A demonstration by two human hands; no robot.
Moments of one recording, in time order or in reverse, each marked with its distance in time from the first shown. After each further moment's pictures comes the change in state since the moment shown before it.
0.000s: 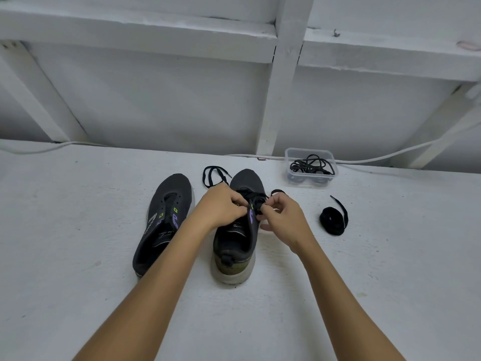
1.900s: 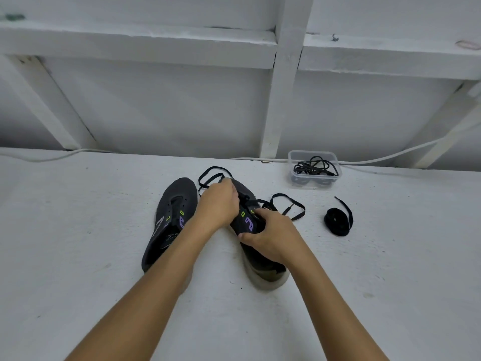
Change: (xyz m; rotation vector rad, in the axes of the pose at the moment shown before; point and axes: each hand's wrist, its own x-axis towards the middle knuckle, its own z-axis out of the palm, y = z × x) left_hand 0.005 -0.008 0.000 0.204 0.191 -0.031; right_hand -0.048 -0.038 0.020 -0.585 -0.135 -0.082
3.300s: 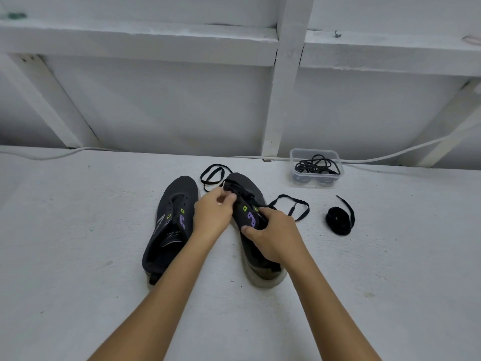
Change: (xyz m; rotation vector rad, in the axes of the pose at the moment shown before) left_hand -0.022 -0.009 0.020 -0.636 0.198 -0.231; right_hand 0.000 0.001 0.005 0.058 0.083 0.055
